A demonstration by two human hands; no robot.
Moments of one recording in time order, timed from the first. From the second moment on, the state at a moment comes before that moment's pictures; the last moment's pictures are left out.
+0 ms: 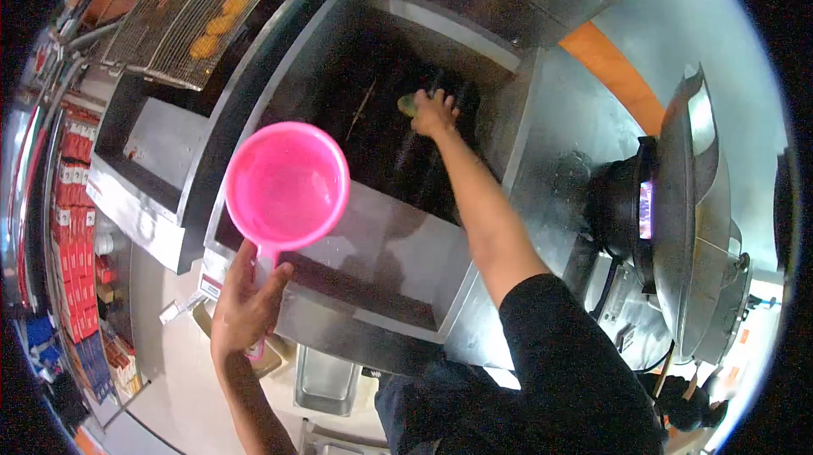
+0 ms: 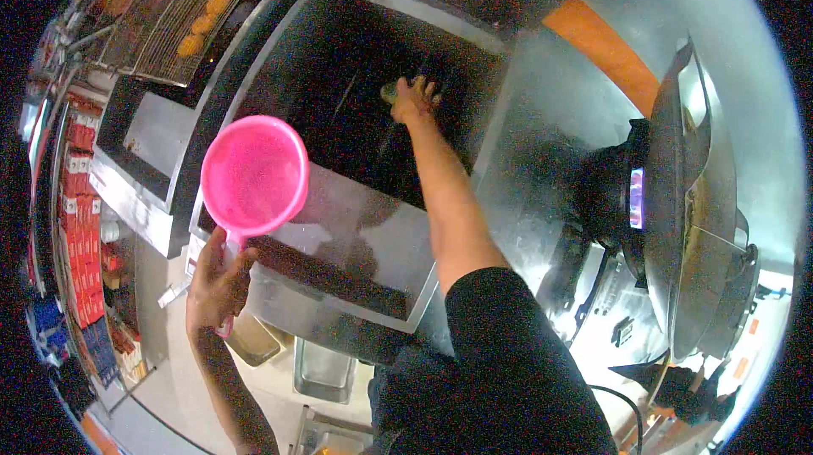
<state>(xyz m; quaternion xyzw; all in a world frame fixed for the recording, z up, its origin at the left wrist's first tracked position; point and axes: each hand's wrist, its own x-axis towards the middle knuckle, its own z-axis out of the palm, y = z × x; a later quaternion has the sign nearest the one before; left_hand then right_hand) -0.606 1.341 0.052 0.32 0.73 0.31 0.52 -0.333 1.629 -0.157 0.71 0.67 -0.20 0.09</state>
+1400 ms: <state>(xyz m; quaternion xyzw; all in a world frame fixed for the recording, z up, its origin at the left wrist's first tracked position) -0.521 1.302 -0.027 0.72 0.64 0.24 0.13 -0.238 1.751 -0.129 0.05 0.90 0.28 0.34</state>
